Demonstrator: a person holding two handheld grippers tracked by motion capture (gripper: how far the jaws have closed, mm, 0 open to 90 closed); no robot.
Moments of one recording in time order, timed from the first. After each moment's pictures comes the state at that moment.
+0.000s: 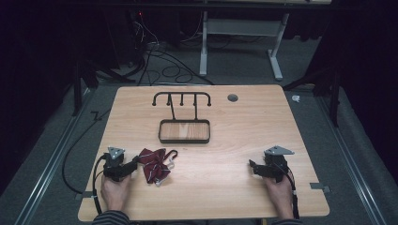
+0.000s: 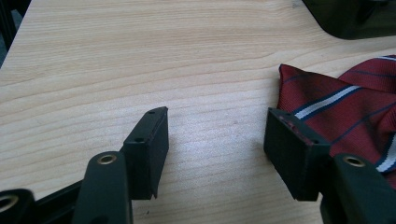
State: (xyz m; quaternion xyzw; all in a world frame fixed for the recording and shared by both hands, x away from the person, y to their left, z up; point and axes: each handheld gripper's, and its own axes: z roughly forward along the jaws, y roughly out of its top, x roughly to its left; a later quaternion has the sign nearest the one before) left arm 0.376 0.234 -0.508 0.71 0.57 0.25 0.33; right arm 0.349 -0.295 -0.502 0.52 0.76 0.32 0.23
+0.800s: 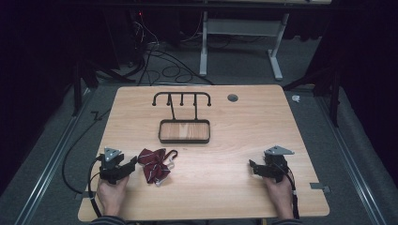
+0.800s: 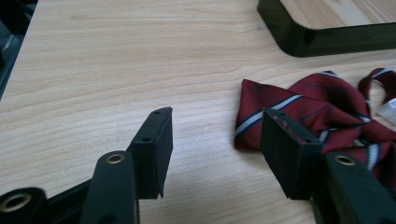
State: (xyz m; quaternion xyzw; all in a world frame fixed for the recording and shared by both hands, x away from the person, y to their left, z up) left arm 0.358 0.235 -0.482 0.71 0.55 0.23 0.36; right arm 0.349 -0.295 -0.502 0.52 0.76 0.32 0.23
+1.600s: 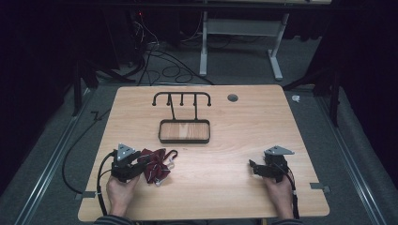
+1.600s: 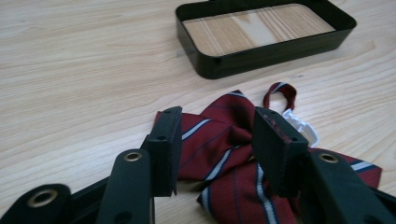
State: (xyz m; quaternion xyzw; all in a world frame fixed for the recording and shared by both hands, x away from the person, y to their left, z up) left arm 0.355 0.195 -0.459 0.76 0.48 0.20 0.39; right arm 0.349 -0.295 -0.502 0.52 0.76 0.32 0.23
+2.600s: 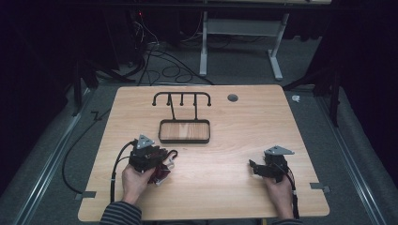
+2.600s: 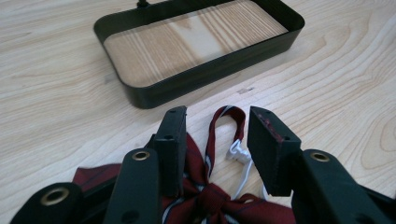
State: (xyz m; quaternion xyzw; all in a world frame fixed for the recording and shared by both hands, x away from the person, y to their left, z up) left arm 0.388 0.150 -0.457 0.80 0.42 0.15 0.39; right arm 0.349 -0.295 -0.502 0.52 0.76 0.32 0.23
